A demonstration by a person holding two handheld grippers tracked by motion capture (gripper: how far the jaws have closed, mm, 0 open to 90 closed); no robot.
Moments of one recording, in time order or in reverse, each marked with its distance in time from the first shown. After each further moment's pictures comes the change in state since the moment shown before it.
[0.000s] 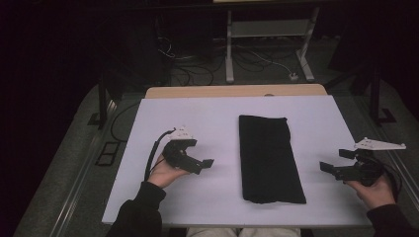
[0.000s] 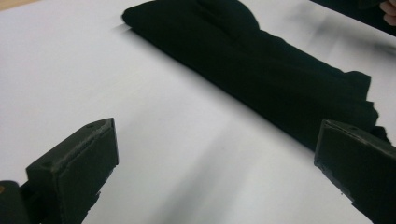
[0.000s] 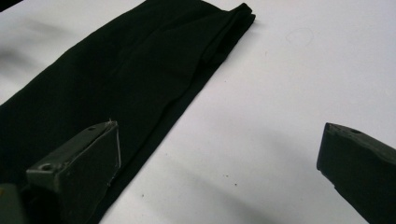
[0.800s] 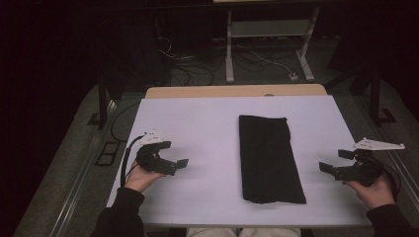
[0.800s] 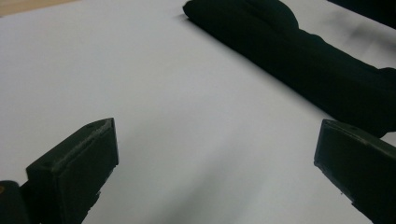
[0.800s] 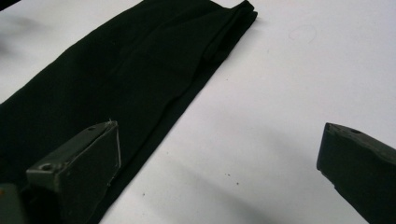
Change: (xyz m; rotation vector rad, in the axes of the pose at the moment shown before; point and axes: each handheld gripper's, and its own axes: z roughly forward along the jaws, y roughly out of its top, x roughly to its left) left arm 0.030 -0.040 -0.053 -0.058 0.101 -0.053; right arm 0.000 -0.001 0.002 0.004 0.004 -0.001
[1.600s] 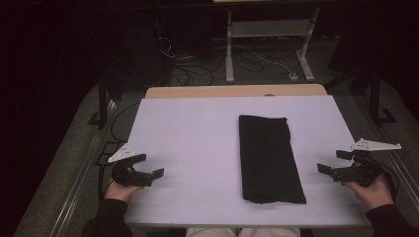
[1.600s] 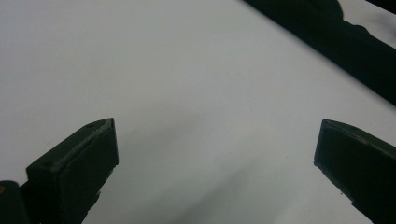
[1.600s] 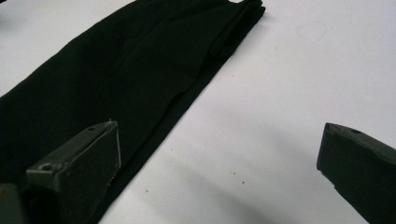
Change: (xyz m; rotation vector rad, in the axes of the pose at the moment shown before) left arm 0.030 -0.061 -0.044 -0.036 0.116 -0.135; right arm 0.003 -0.001 0.003 0.019 0.013 -0.018
